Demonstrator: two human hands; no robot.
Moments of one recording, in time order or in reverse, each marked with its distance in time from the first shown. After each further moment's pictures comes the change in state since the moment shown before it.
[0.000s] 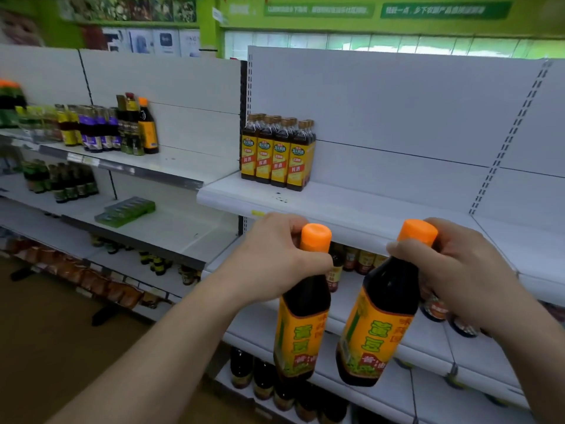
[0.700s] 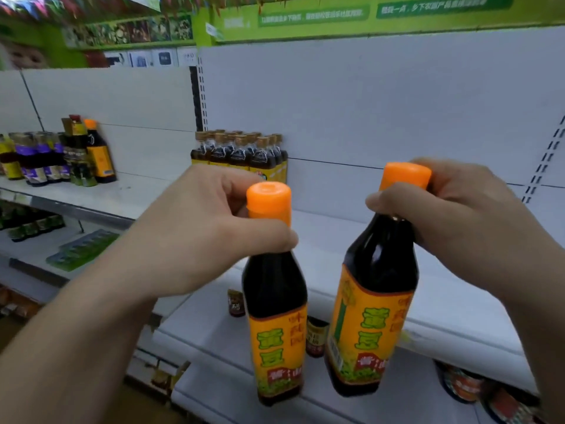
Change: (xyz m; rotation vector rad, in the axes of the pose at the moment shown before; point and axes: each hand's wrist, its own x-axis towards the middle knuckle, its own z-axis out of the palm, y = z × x) left_hand 0.196 0.025 0.013 0.166 0.136 0.135; right_hand 0.225 0.071 -0.033 0.129 0.041 -0.203
